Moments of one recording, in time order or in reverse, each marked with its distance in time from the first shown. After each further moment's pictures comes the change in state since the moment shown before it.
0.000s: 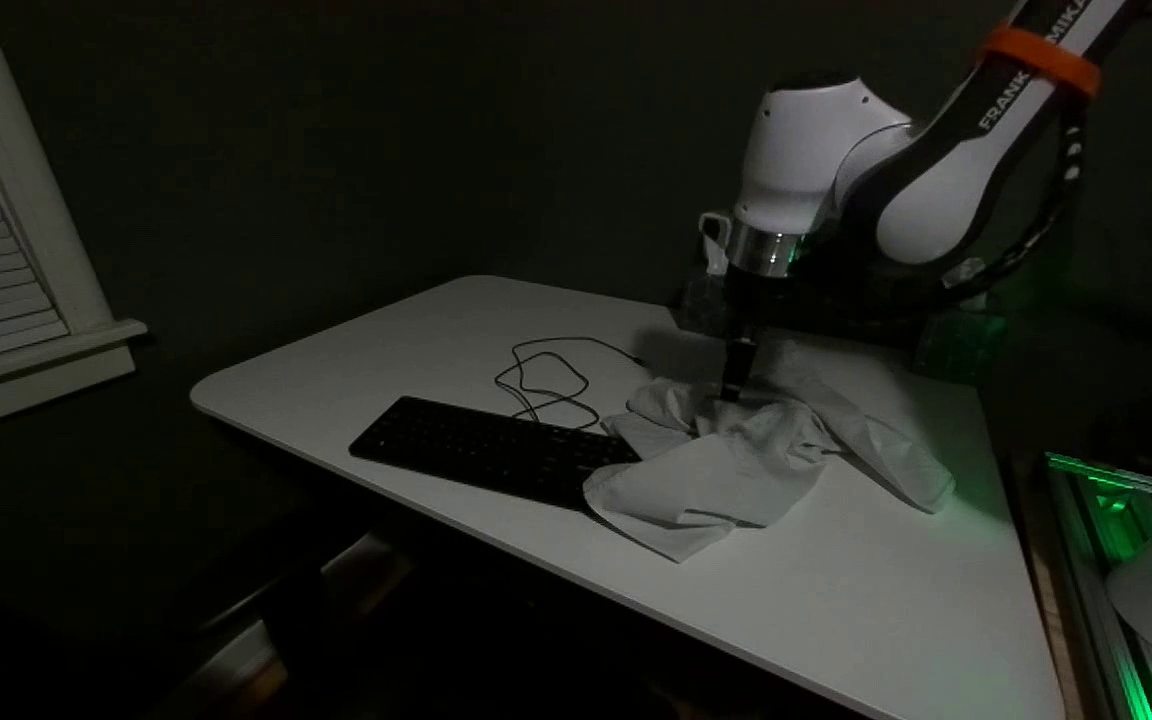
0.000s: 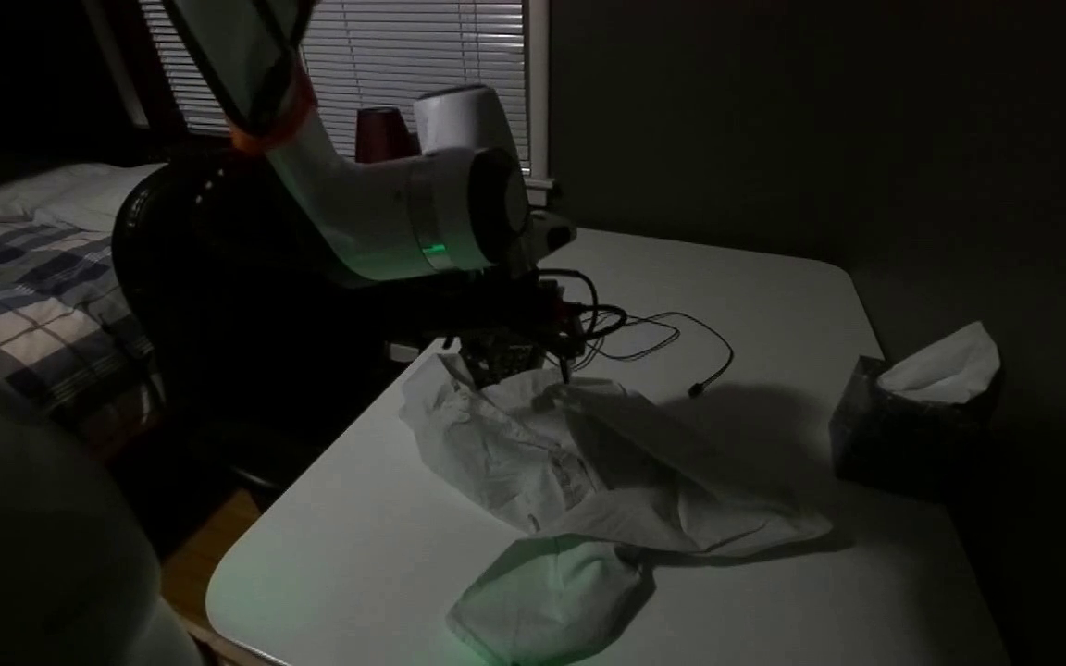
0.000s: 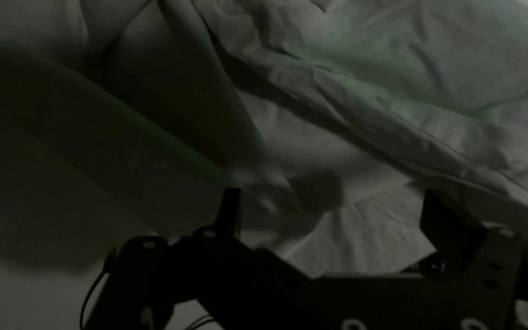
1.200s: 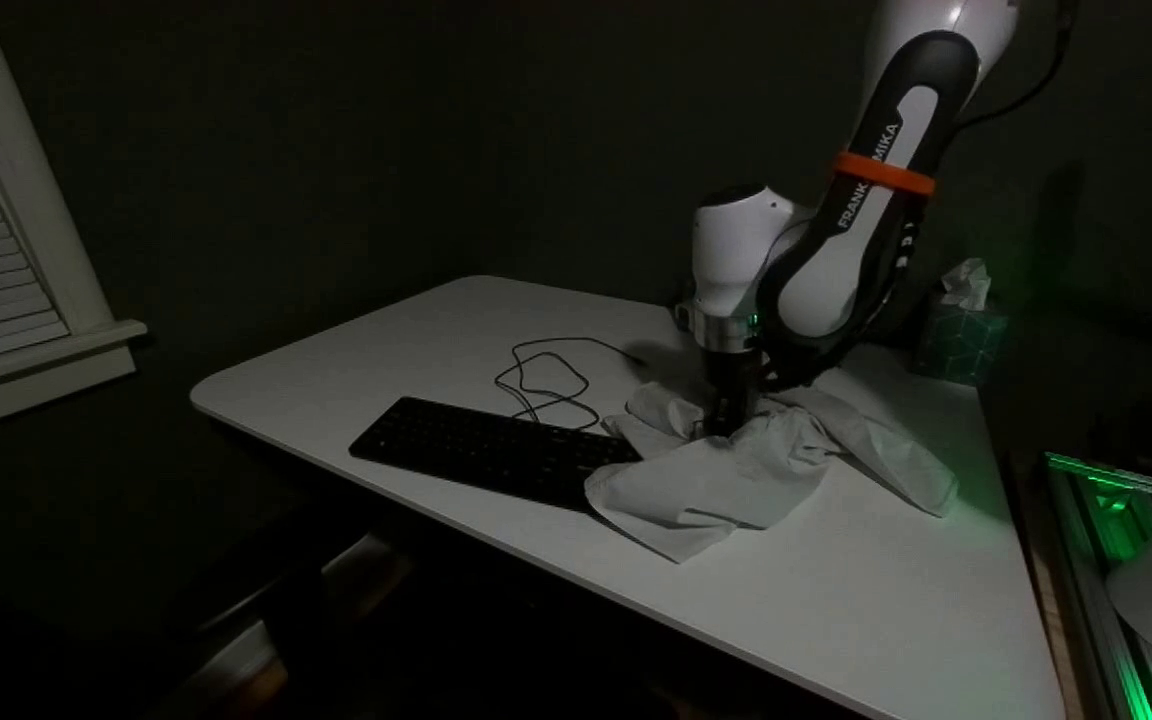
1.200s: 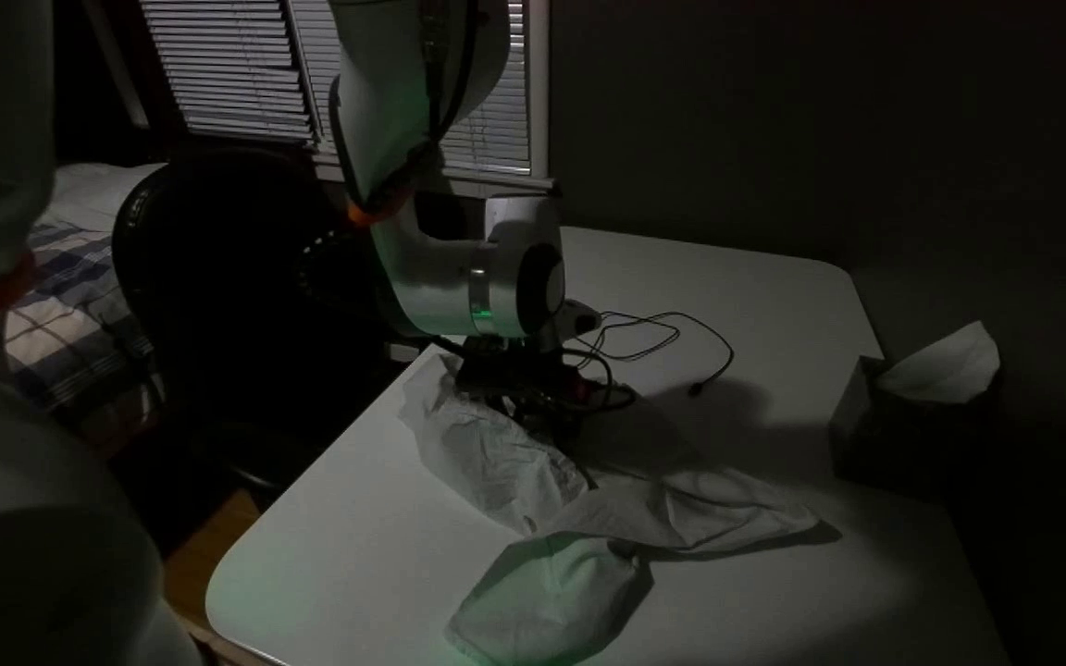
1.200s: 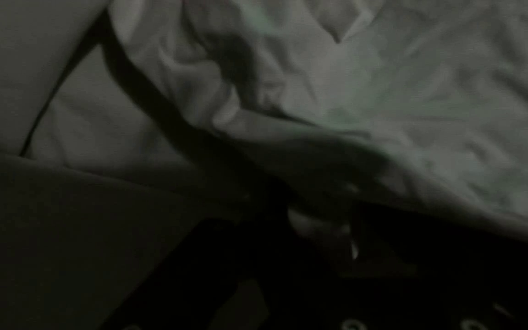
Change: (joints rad) arm 0.012 0.366 -0.028 0.195 0.138 -0.041 -0.042
